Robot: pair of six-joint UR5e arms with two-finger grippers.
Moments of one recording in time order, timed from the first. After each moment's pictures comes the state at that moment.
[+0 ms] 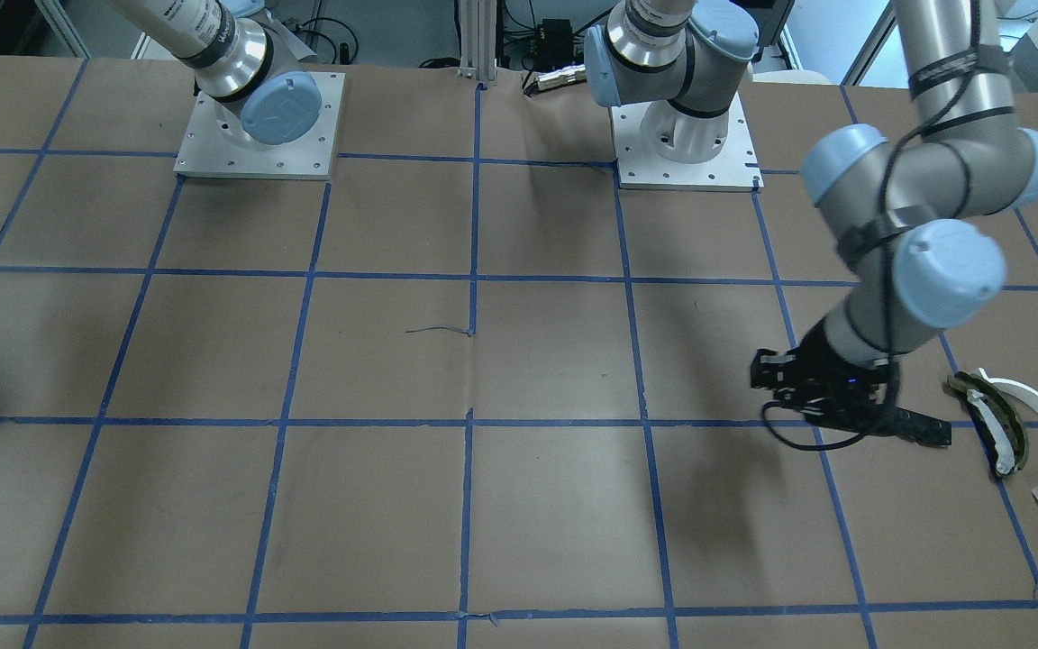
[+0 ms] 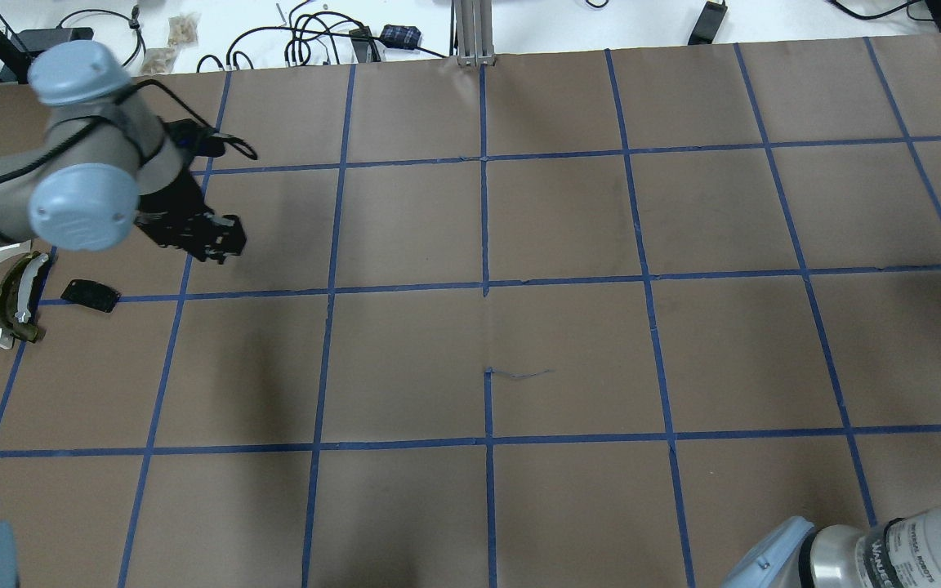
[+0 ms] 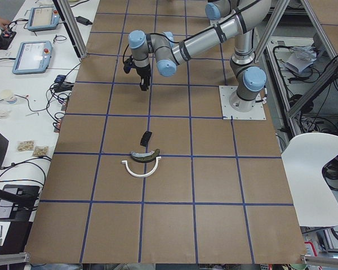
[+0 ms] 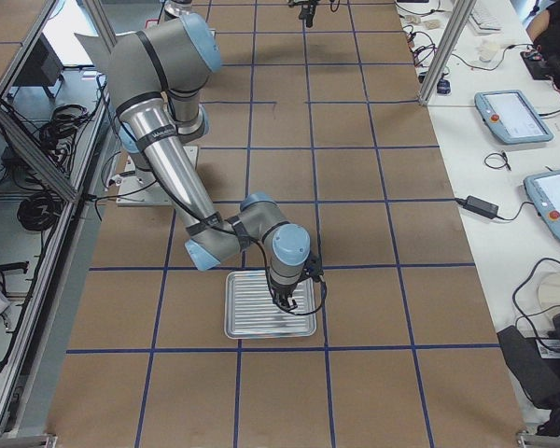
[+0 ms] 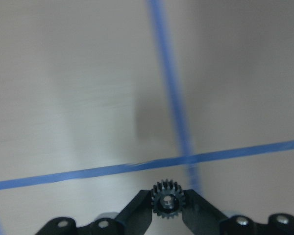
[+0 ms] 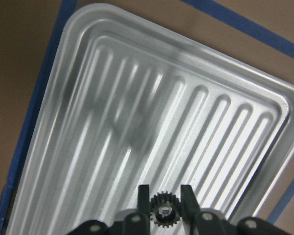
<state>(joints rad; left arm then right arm) -1.26 -1.86 -1.79 -1.14 1.61 0.48 0.59 -1.13 1.70 -2.18 -1.68 -1.38</state>
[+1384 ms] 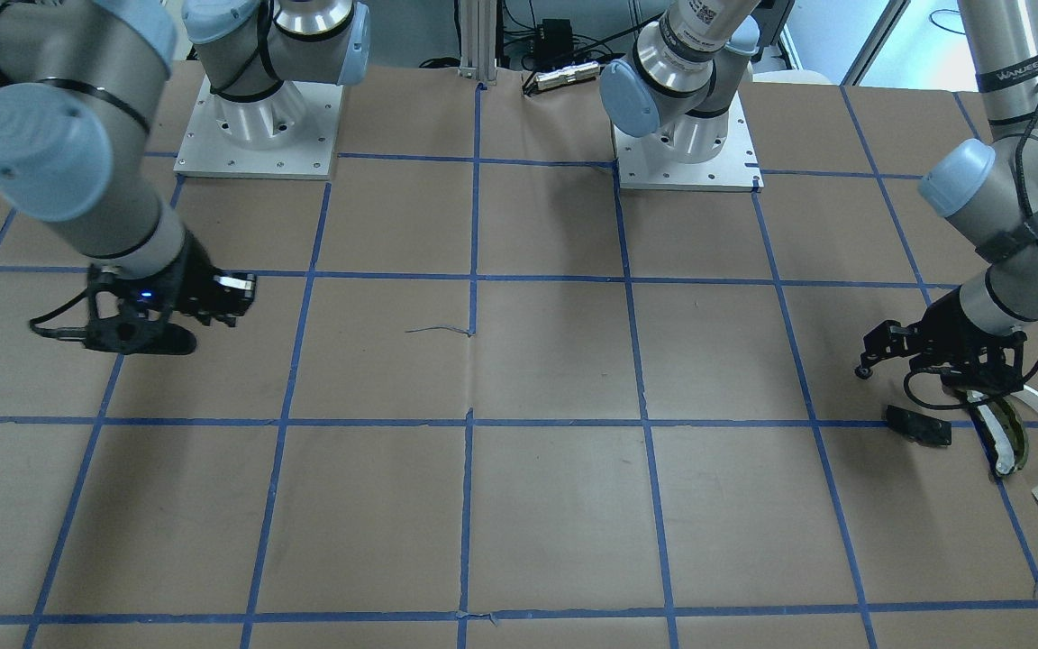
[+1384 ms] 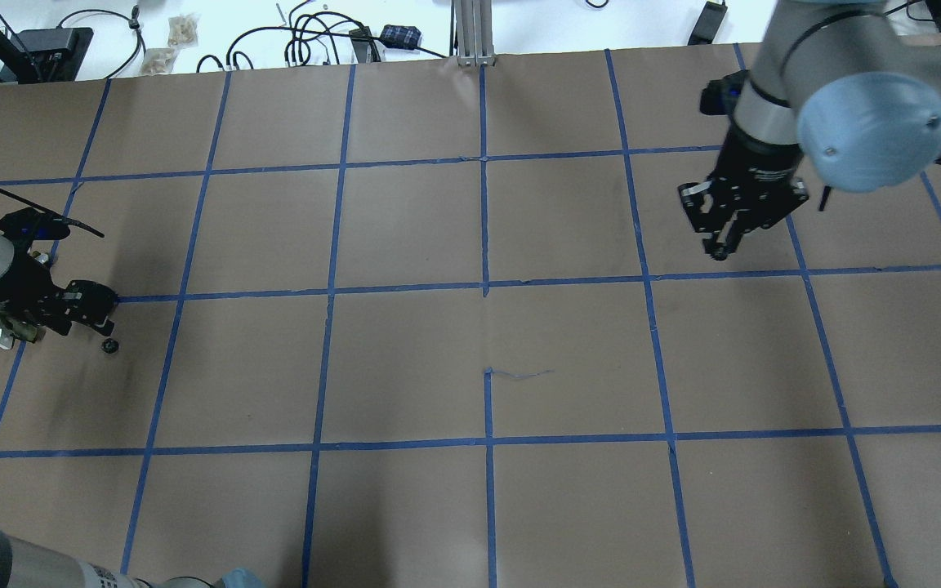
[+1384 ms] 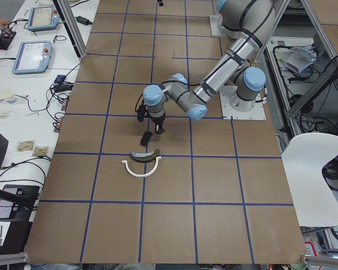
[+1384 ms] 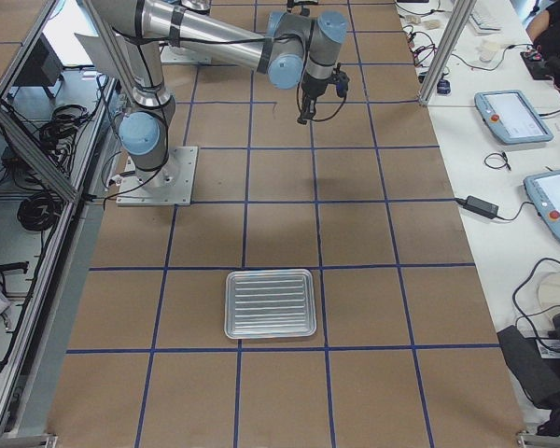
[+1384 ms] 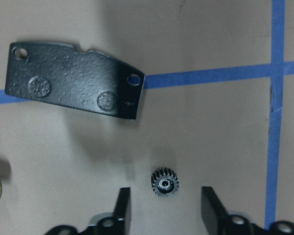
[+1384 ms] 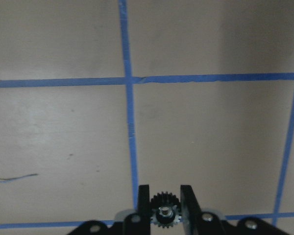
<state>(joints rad) -0.92 -1.89 -1.91 -1.01 1.57 0.73 1.58 -1.40 1.70 -1.72 -1.58 0.06</state>
